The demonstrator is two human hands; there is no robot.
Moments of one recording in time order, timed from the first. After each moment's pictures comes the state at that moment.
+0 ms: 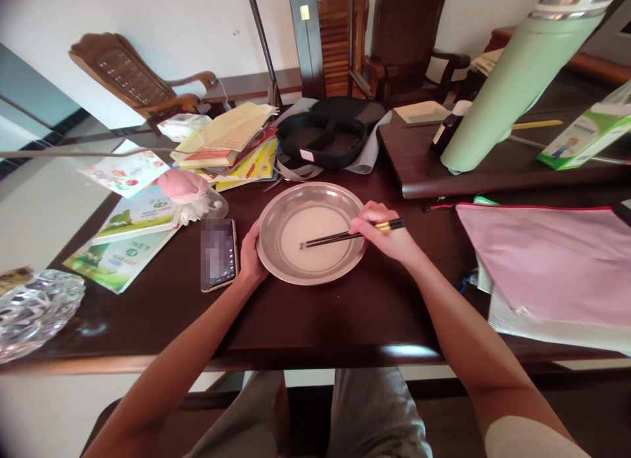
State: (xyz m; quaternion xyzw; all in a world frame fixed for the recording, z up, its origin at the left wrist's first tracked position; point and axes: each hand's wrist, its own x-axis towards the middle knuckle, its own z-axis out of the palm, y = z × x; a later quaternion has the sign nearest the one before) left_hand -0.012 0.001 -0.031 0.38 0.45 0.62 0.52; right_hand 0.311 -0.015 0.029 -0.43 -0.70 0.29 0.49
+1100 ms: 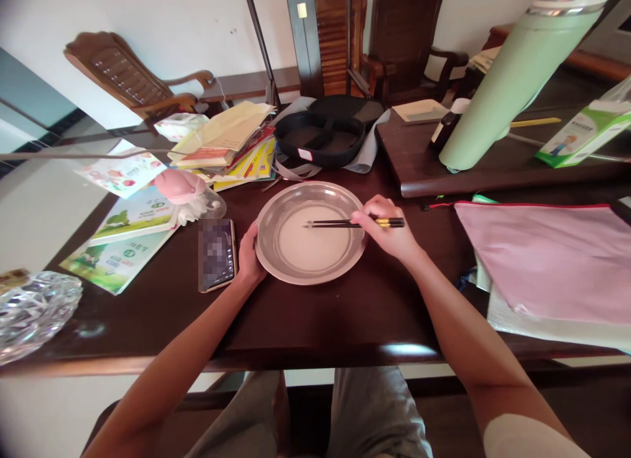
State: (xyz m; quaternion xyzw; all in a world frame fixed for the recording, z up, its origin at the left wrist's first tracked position) left_hand -0.013 0.000 -0.030 0.38 0.46 0.62 0.51; right_hand 0.310 -0.014 0.035 -0.49 -0.68 0.24 0.49
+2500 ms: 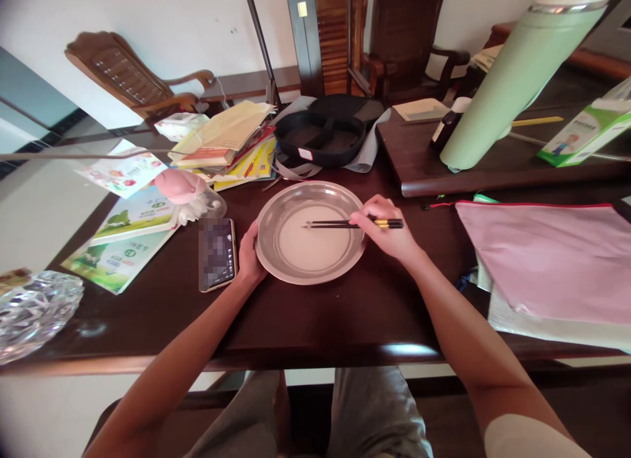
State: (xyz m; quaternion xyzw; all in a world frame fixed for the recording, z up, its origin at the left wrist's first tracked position) left_hand -0.011 -0.001 -0.027 0.39 0.46 0.62 0.51; right_hand 0.312 -0.013 0.028 -0.48 -0.69 0.23 0.49
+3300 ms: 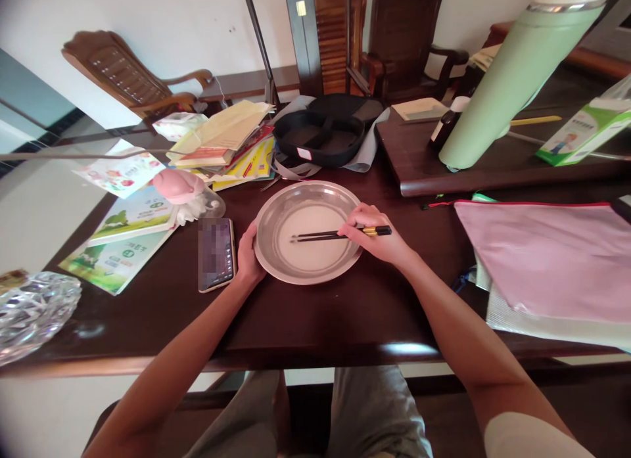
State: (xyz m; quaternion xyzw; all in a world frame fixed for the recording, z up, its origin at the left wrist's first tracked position) left_hand -0.012 -0.002 -0.026 0.39 0.46 0.62 0.51; right_hand 0.304 -0.017 0.029 -0.44 -0.72 0.27 0.46
